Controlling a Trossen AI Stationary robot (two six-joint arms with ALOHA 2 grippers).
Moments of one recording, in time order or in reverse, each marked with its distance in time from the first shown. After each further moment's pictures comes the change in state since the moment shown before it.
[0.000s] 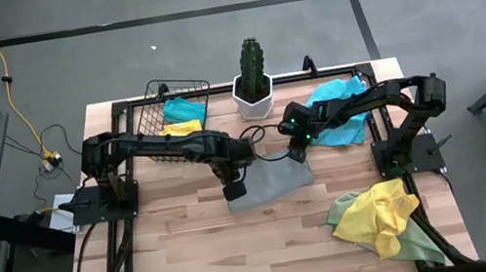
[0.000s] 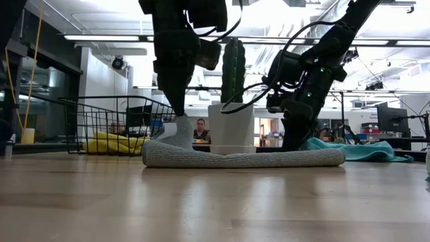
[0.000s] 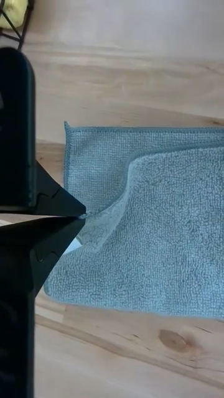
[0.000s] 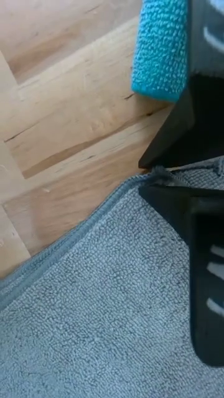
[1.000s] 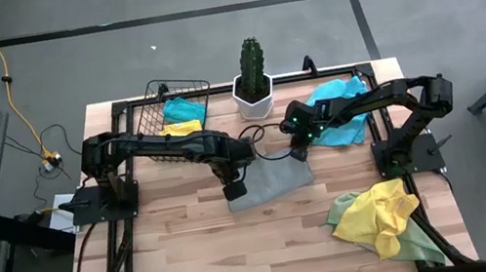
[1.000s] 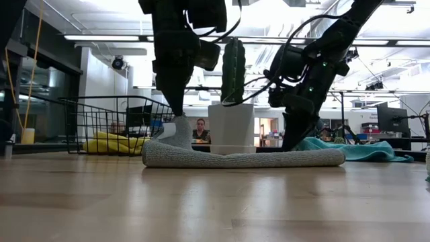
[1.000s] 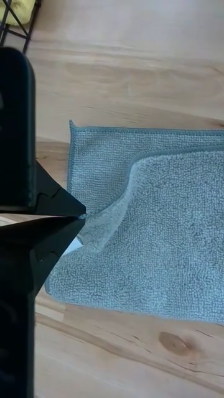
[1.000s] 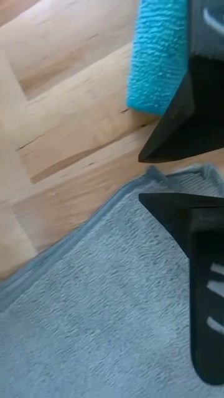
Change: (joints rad) left arm 0.001 0.000 0.000 -0.010 0.000 -0.026; right arm 0.003 -0.051 0.000 -0.038 0.030 0.001
